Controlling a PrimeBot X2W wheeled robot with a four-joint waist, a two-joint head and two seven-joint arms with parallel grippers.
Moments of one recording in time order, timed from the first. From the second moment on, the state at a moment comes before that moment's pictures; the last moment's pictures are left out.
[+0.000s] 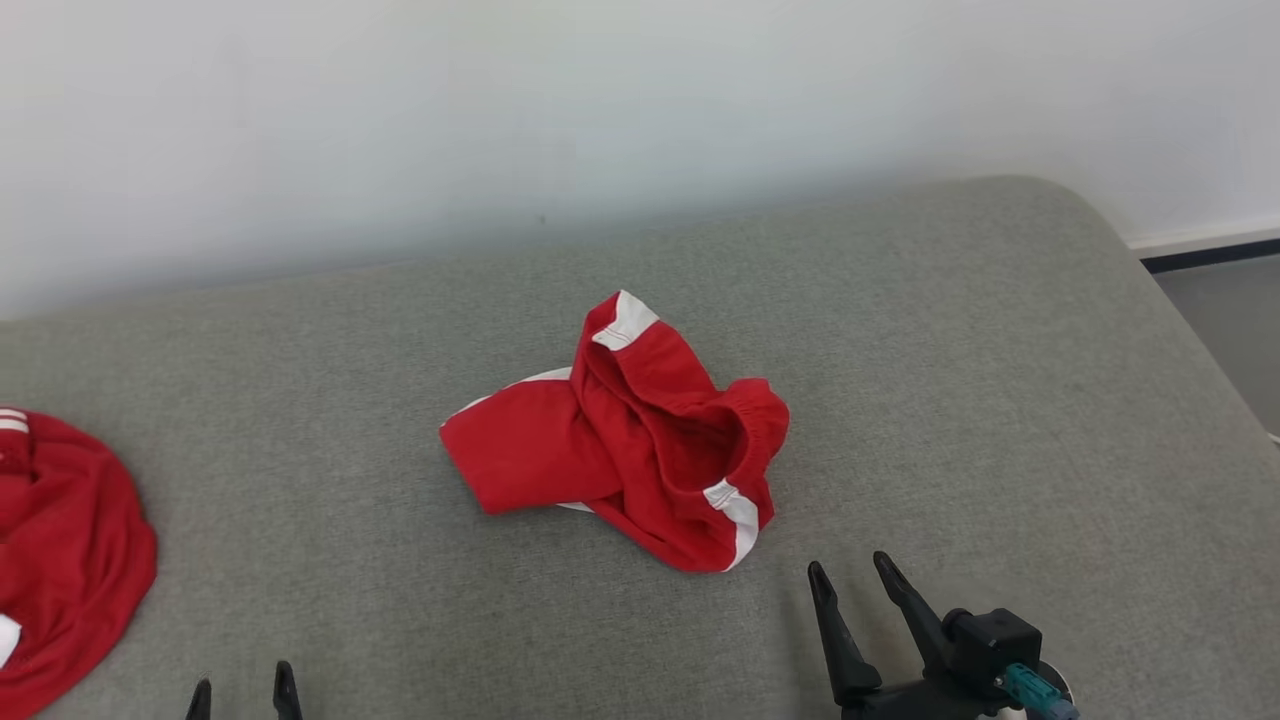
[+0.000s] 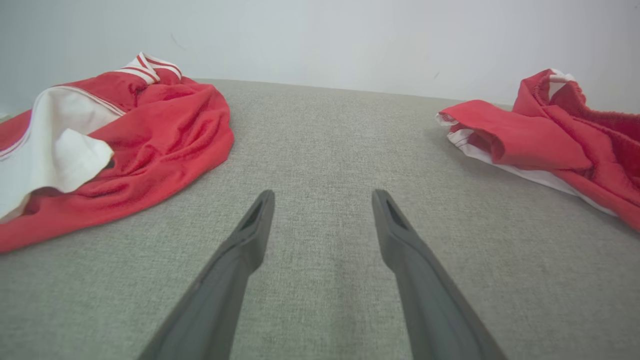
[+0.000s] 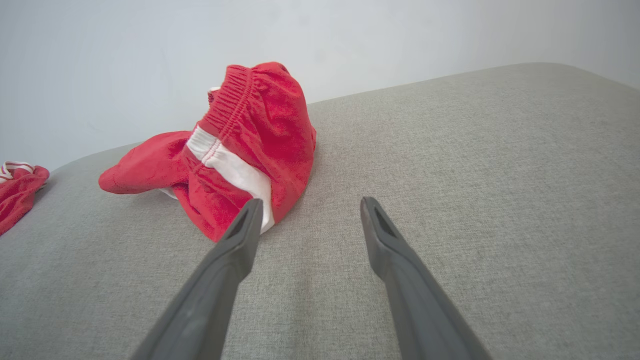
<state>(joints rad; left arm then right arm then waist) 0.07 0.05 0.16 0.28 -0.18 -0.09 -0.26 -0.13 -0.05 0.19 0.46 0.24 0.13 -0.26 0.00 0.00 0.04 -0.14</state>
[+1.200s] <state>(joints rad) 0.05 0.05 0.04 0.33 -0.26 -0.07 -0.26 -0.35 -0.05 0.07 0.57 0.22 0.13 -0.26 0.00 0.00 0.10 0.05</state>
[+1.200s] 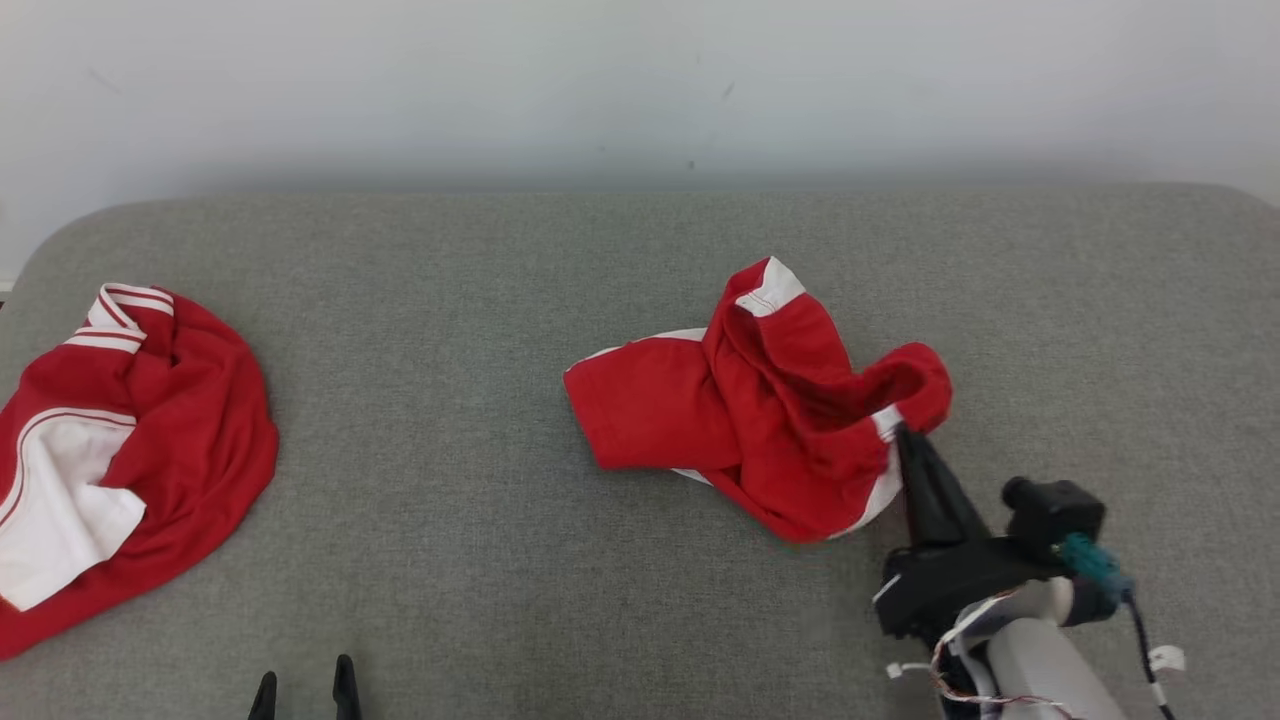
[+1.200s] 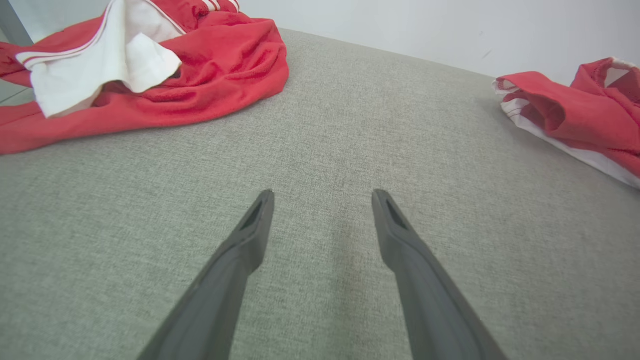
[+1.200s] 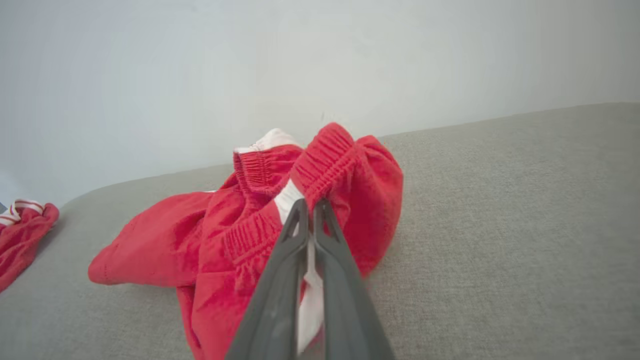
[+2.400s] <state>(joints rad) 0.04 0.05 0.01 0.34 -0.27 -0.08 -0.26 -0.24 -0.05 0.03 0.50 0.26 0.13 -0.26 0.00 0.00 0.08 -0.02</state>
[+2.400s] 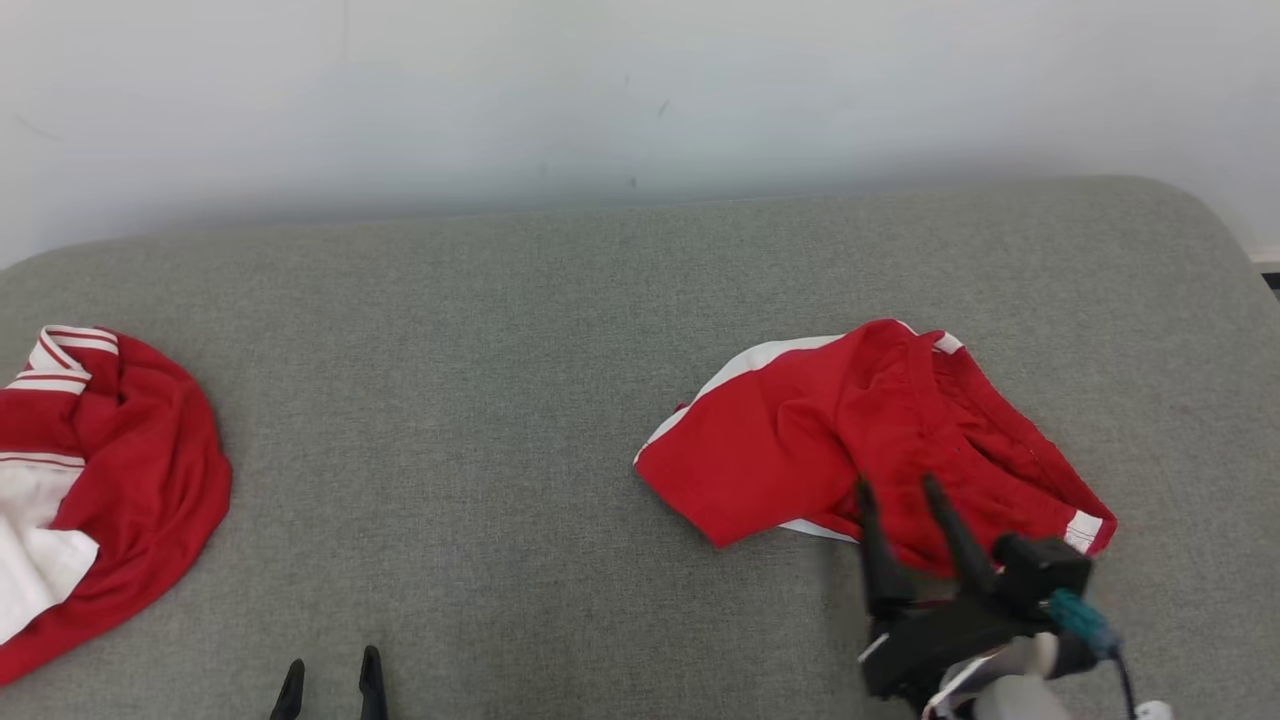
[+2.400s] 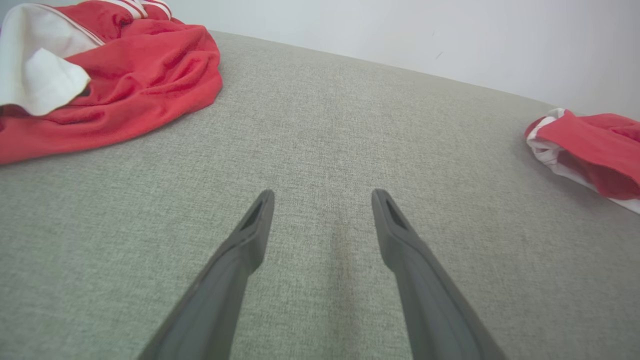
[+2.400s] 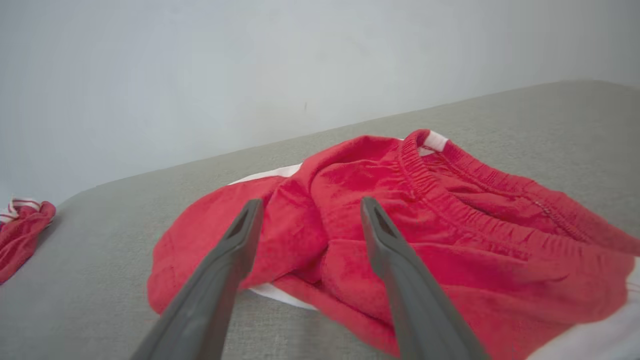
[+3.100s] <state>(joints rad) 0.03 0.05 -0.02 0.34 -0.28 -0.08 -0.26 -0.31 -0.05 0.39 0.65 0.46 0.13 -0.26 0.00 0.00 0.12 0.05</state>
